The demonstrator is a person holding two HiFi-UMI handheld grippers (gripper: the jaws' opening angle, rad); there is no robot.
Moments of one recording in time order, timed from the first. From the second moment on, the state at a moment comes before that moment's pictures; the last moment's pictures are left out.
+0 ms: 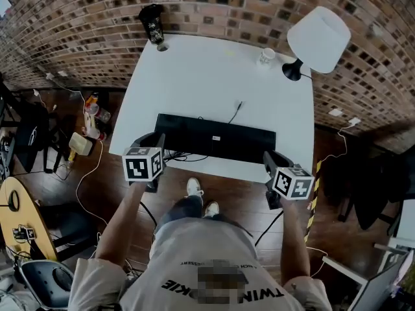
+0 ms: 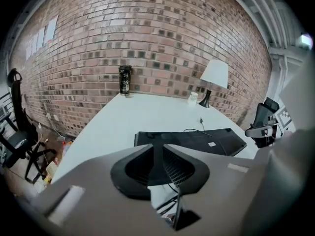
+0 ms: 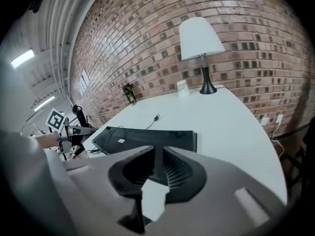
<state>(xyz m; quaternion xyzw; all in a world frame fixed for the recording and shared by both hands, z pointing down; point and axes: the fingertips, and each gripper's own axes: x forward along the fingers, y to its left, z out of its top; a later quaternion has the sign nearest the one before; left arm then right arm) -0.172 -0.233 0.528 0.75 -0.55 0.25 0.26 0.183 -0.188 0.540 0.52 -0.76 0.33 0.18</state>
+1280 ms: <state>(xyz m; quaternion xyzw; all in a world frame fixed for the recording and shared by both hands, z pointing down) -0.186 -0.287 0.591 0.78 -0.34 0.33 0.41 0.239 -0.243 0.592 0.44 -0.72 0.52 0.14</state>
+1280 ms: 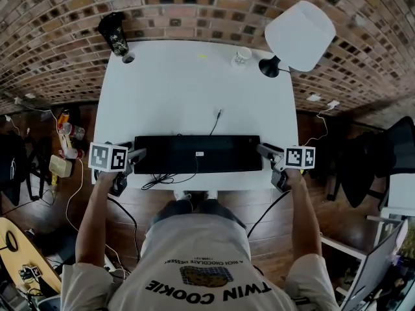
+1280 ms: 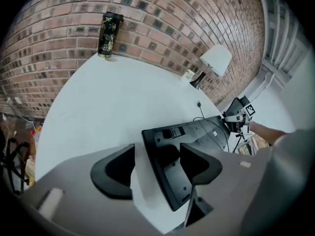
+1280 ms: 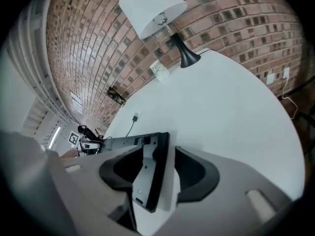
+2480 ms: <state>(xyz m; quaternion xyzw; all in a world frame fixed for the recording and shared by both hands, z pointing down) -0.174 -0.291 0.589 0.76 -0.37 0.30 0.44 0.230 -0.247 0.598 0.41 -0.68 0.55 0.24</state>
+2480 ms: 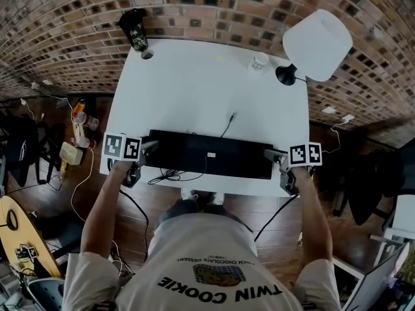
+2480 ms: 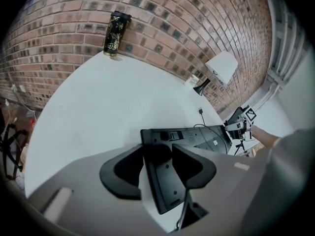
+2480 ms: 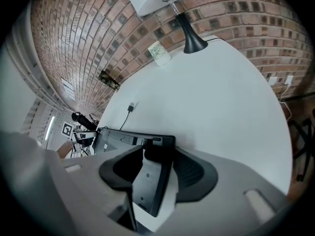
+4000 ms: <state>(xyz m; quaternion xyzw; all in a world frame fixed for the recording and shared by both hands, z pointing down) -0.180 -0.371 0.529 0.82 -0.46 0.18 0.27 0.229 -0.332 0.524 0.52 -0.79 0.27 0.17</state>
